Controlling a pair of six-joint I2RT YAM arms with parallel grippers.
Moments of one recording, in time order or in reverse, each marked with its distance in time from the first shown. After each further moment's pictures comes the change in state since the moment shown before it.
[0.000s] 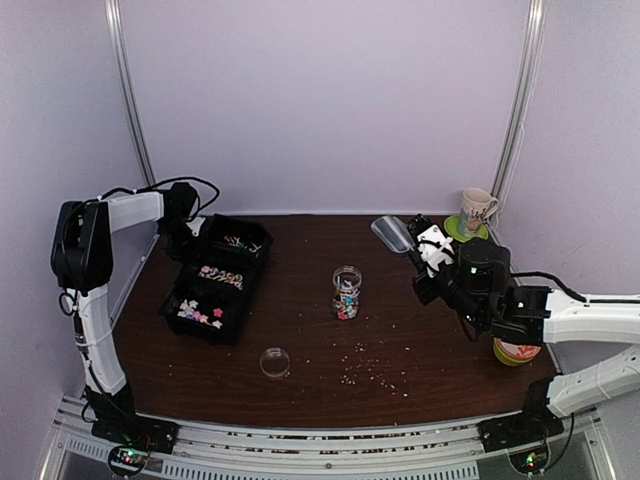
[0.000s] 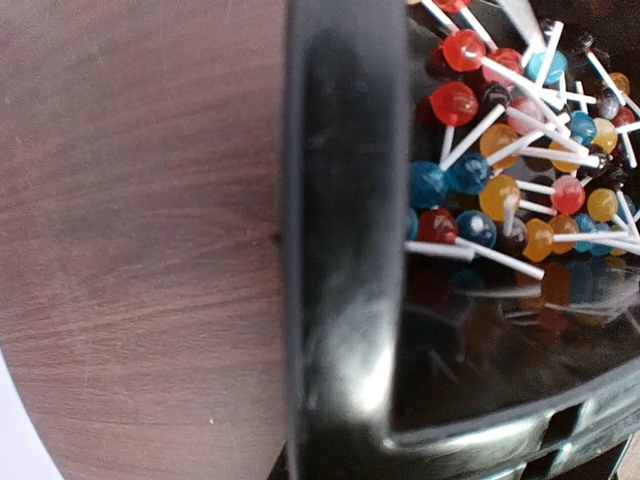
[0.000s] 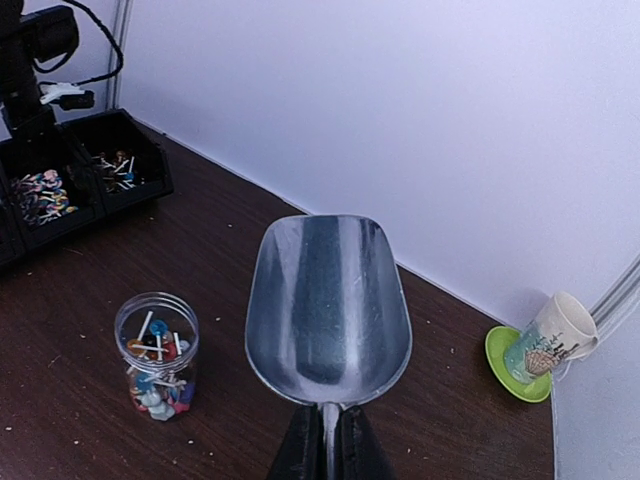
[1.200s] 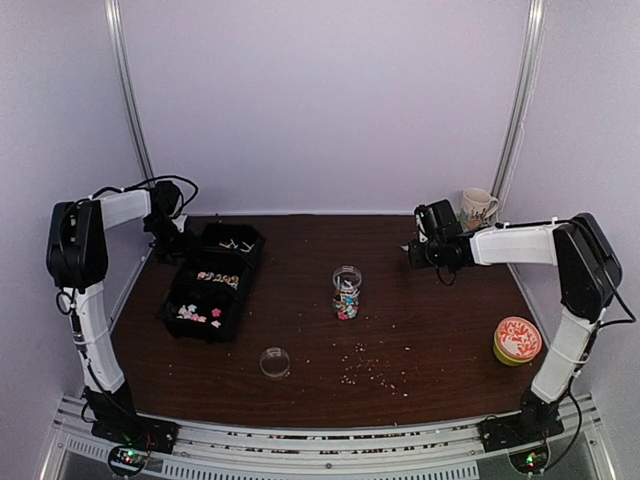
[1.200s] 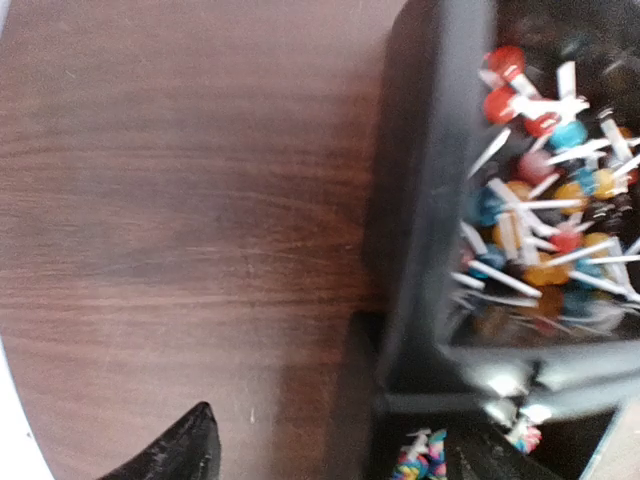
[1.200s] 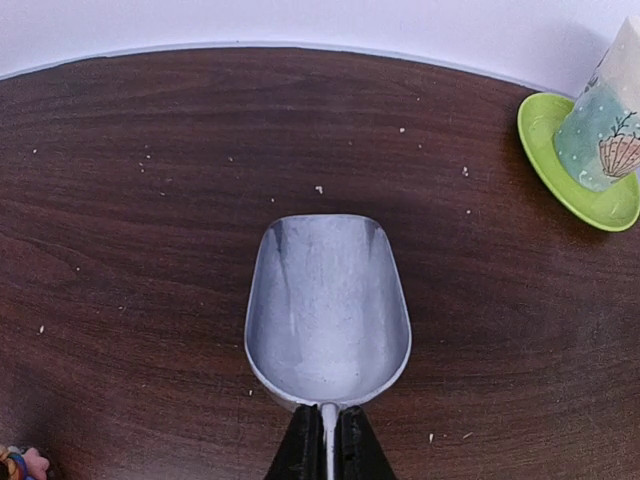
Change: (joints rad) left arm 0.098 0.026 0.031 -0.023 0.063 -0.099; right arm -0.490 0.667 0.456 -0.300 -0.268 0.434
